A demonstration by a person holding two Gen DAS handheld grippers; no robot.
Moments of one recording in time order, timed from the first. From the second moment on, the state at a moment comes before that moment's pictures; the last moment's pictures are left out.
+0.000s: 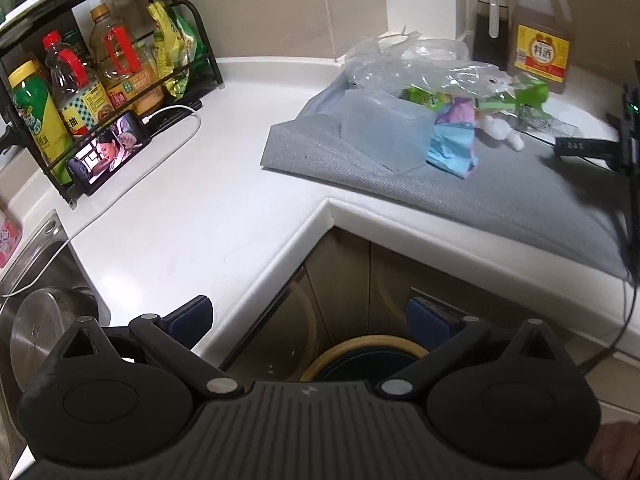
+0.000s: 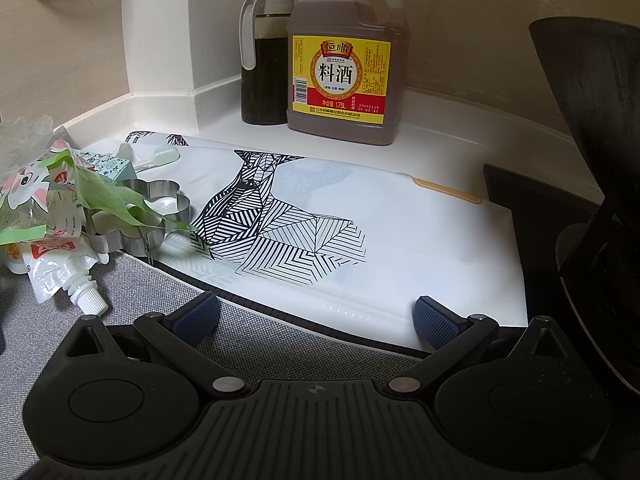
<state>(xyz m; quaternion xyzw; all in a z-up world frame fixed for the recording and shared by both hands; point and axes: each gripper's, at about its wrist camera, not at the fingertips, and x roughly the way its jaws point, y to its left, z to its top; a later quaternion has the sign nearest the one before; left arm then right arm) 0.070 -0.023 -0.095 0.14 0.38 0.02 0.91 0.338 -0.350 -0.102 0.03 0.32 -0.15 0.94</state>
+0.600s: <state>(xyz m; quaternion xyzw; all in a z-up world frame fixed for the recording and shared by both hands) 0.134 0.022 -0.022 0.10 0.37 0.03 0.92 0.338 -0.350 -0.102 0.03 0.32 -0.15 0.94</state>
